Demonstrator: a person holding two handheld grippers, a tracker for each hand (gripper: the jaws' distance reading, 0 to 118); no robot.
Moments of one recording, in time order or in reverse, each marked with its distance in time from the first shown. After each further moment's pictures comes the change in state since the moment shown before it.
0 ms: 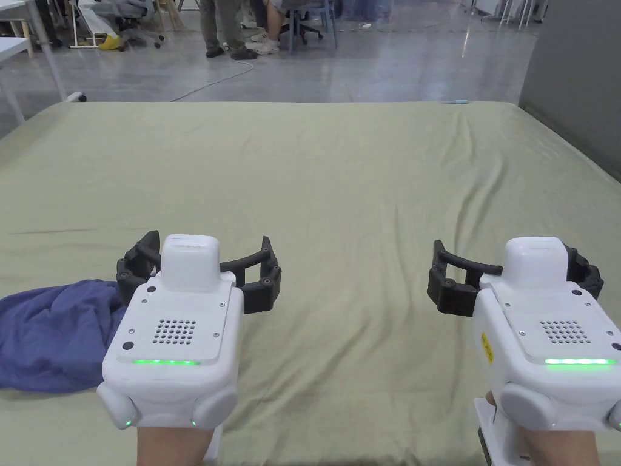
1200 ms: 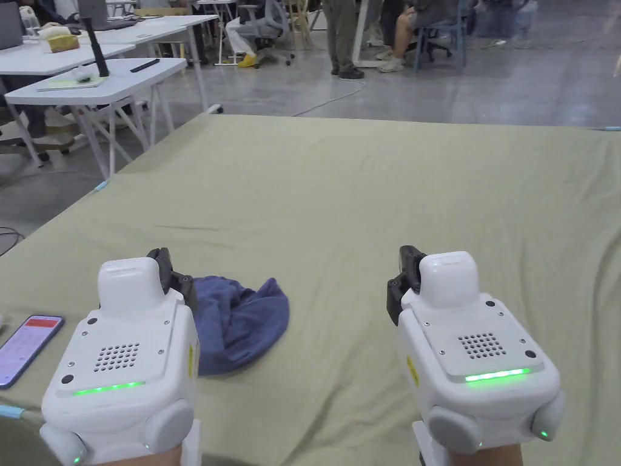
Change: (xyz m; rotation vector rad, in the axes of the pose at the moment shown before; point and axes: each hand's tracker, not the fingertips) left arm -0.132 0.010 0.058 -0.062 0.414 0.069; right arm -0.176 0.018 -0.019 0.005 0.457 -0.036
